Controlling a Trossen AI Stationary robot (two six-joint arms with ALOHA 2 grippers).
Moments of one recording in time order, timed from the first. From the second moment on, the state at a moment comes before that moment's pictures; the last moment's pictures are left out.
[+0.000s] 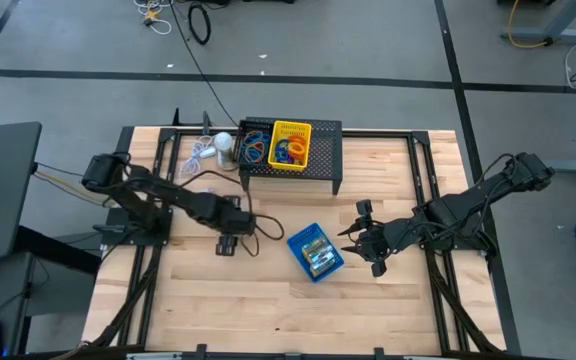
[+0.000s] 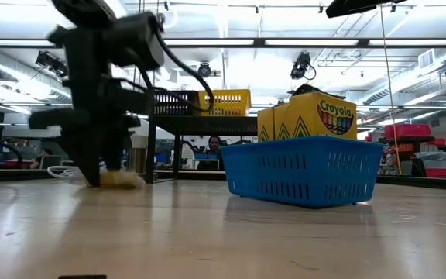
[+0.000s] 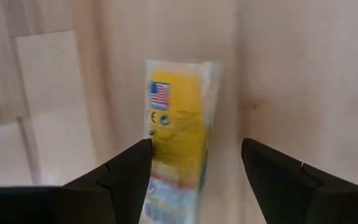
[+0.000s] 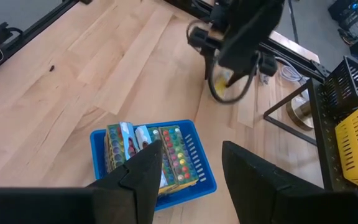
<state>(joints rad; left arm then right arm) -0.14 1.57 0.80 -0.60 -0.21 -0.04 0.46 1.11 0.89 -0.40 0.36 -0.18</state>
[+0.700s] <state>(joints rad) -0.15 1.62 0.80 -0.54 -0.23 -0.10 0.46 1.11 0.89 -0.37 0.35 -0.16</state>
